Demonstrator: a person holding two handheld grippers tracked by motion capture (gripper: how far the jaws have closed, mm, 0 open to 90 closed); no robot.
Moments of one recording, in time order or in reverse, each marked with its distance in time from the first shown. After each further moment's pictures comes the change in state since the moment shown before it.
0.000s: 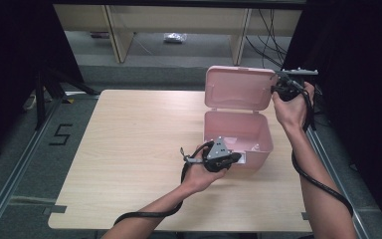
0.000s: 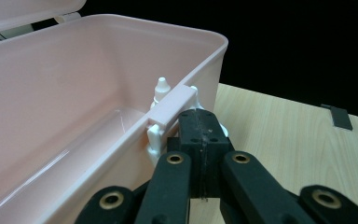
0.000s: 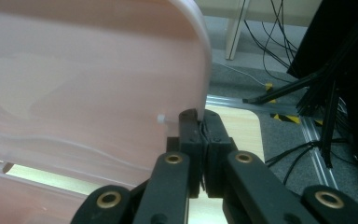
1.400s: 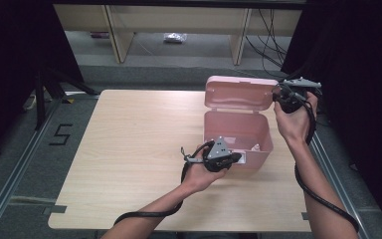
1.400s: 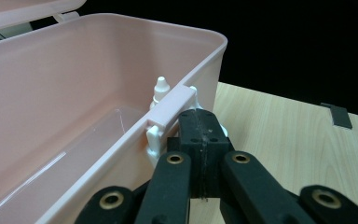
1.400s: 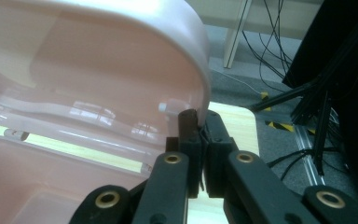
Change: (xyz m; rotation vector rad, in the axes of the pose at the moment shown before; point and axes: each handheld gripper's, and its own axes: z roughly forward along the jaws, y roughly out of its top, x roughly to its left) left arm 0.000 0.001 0.000 0.009 -0.002 0.007; right arm 0.009 -0.025 -0.026 -0.044 -0.002 -0.023
